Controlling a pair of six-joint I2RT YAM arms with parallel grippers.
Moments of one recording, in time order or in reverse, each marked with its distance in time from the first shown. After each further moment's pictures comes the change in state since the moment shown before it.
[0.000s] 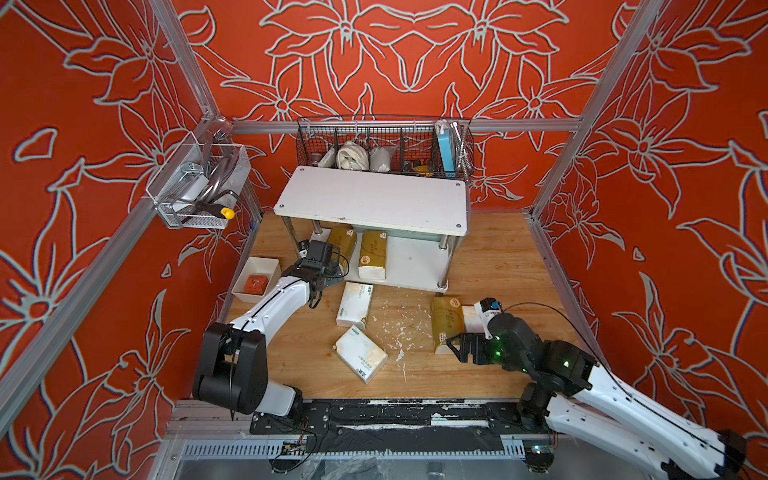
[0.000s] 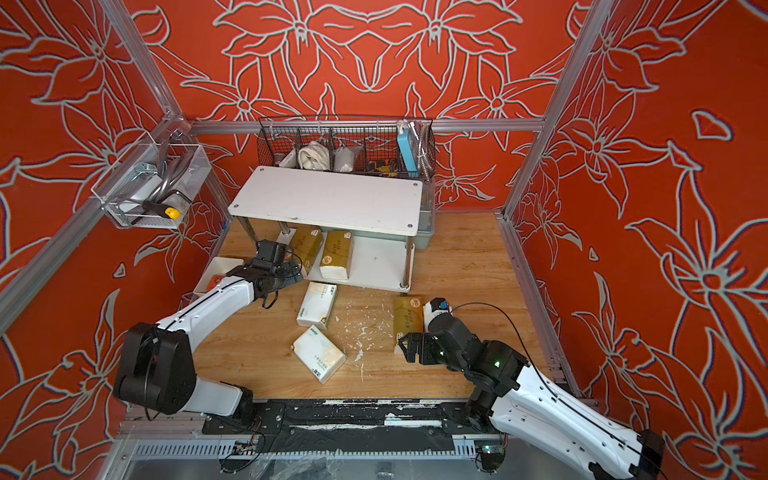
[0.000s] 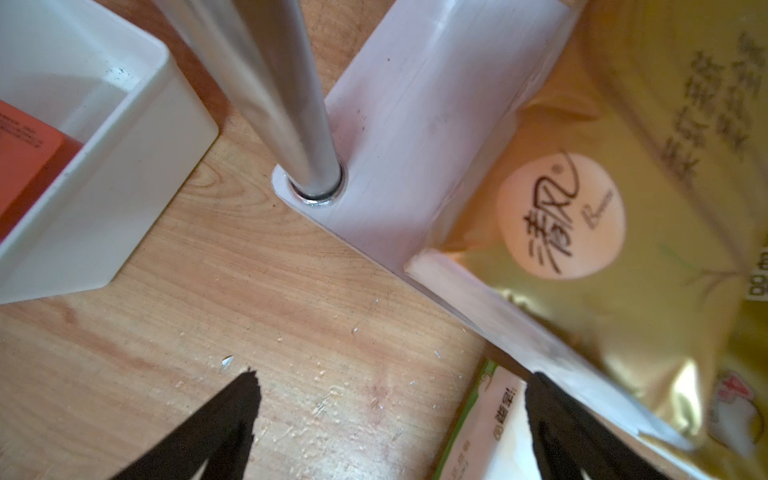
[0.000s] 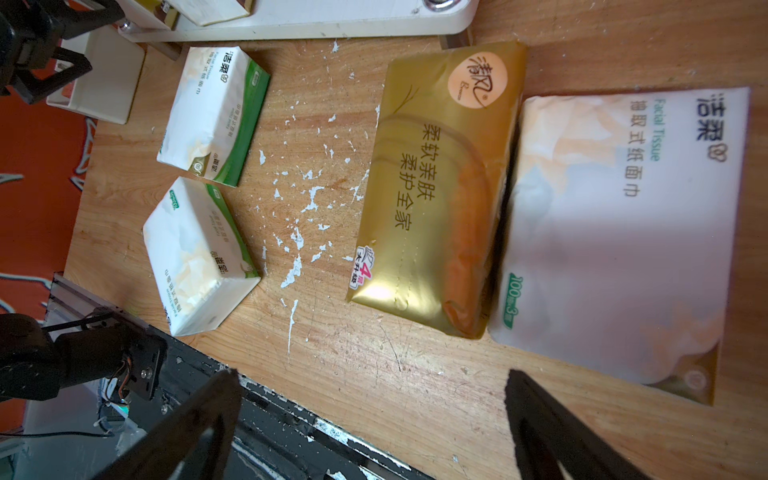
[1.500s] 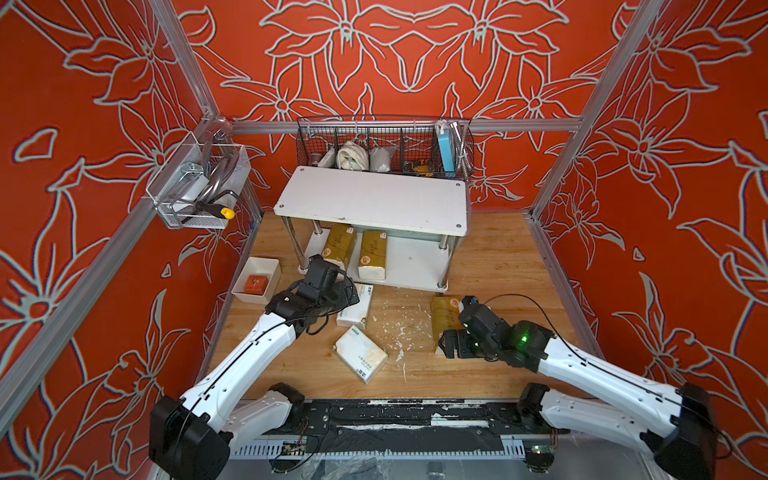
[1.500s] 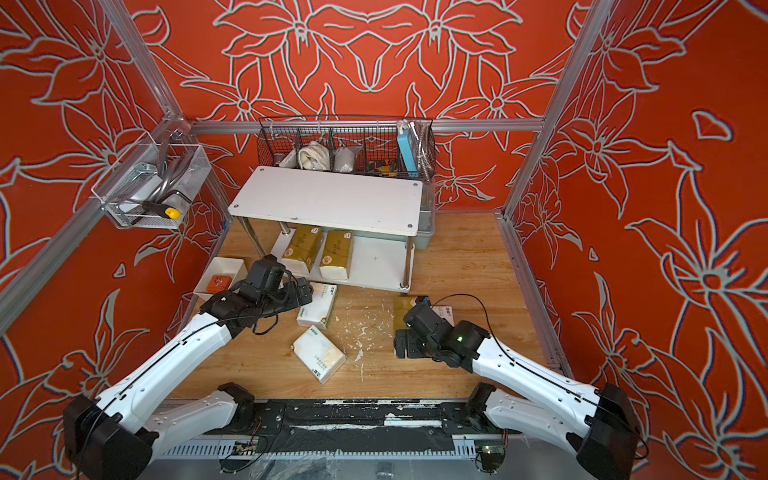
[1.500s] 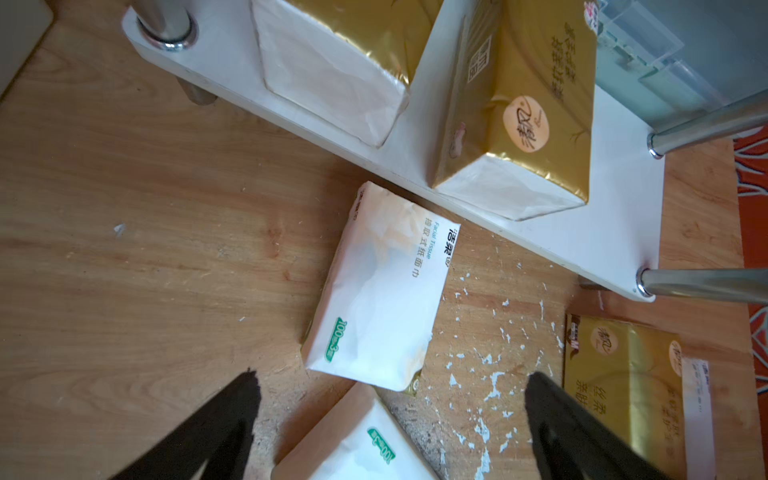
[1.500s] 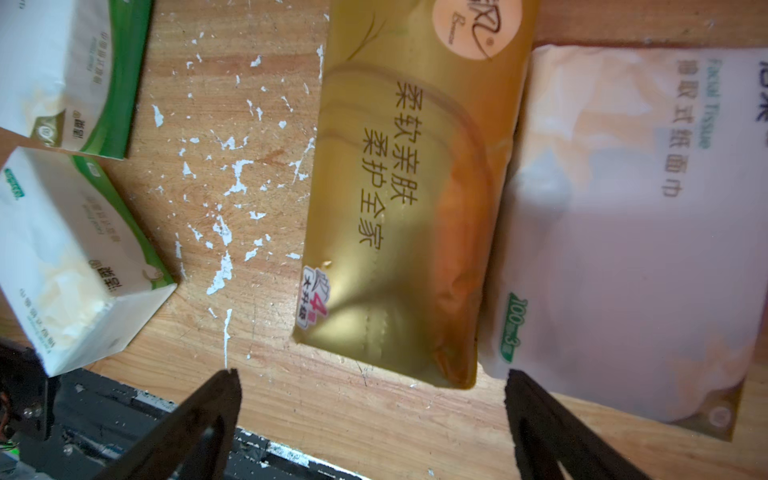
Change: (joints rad) left arm -0.226 -0.399 -0.085 -0.227 0.185 -0.134; right arm 0.000 0.333 0.060 0.026 0.029 -0.015
